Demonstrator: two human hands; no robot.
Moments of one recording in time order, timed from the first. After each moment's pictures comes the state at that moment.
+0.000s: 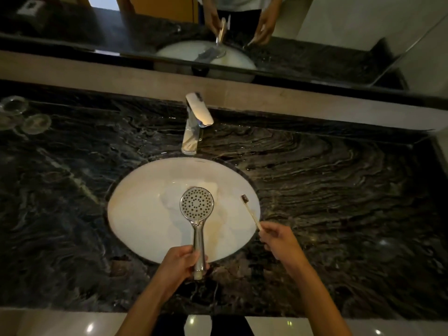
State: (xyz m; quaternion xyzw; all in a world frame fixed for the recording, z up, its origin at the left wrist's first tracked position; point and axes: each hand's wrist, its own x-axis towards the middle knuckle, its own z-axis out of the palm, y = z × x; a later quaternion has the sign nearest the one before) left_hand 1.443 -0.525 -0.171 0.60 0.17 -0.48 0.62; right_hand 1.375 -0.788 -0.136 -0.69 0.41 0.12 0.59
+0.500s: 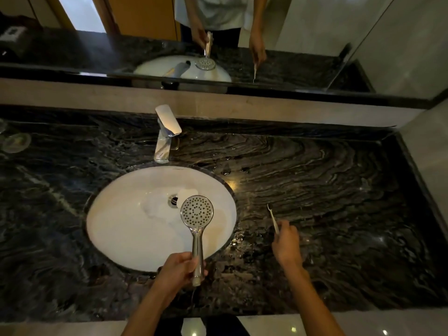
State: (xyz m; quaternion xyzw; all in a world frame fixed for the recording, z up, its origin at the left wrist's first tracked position) left_hand 1.412 -0.579 -0.151 0.64 0.14 -0.49 0.58; right_hand 1.335 -0.856 -0.149 -0.83 0.47 0.09 0.29
